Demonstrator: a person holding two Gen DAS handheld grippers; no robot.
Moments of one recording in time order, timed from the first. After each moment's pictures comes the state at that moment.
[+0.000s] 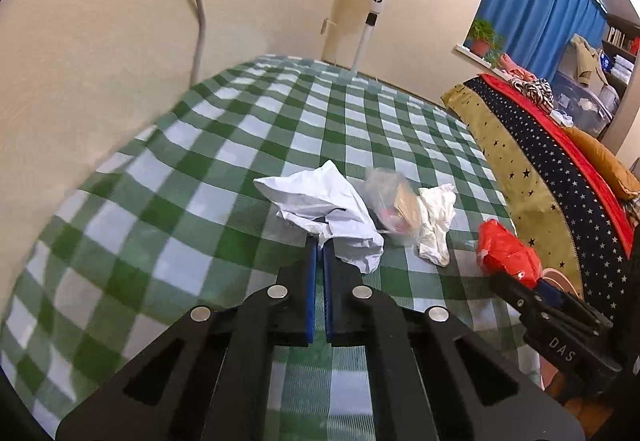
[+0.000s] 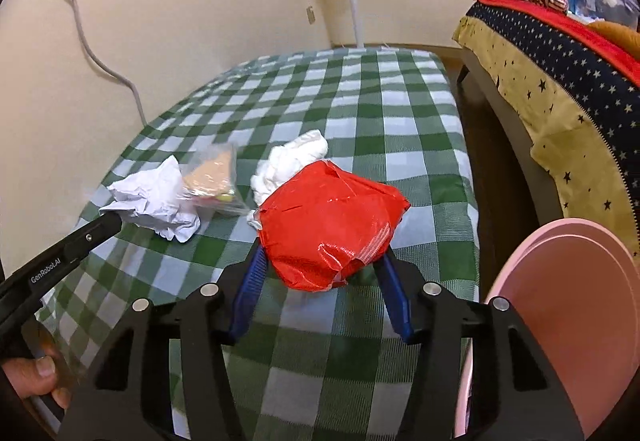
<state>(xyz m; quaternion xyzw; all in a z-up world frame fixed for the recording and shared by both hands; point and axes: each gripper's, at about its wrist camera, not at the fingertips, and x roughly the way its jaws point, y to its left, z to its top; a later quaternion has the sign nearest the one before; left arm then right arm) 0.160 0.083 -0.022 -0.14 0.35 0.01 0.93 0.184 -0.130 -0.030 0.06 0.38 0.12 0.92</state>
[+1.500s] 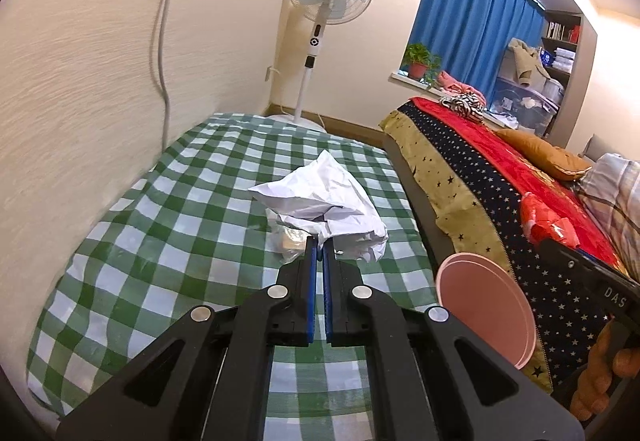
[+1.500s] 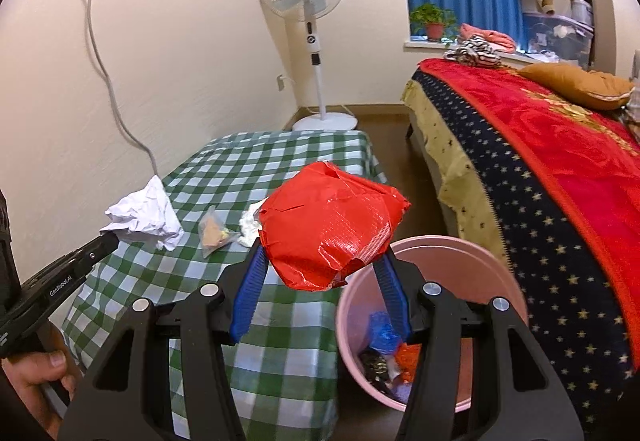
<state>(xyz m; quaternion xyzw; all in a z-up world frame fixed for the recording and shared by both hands) 0.062 0.043 0.054 -0.11 0.28 -0.07 0.95 0.045 -0.217 0.083 0.06 0.29 0.05 0.95</state>
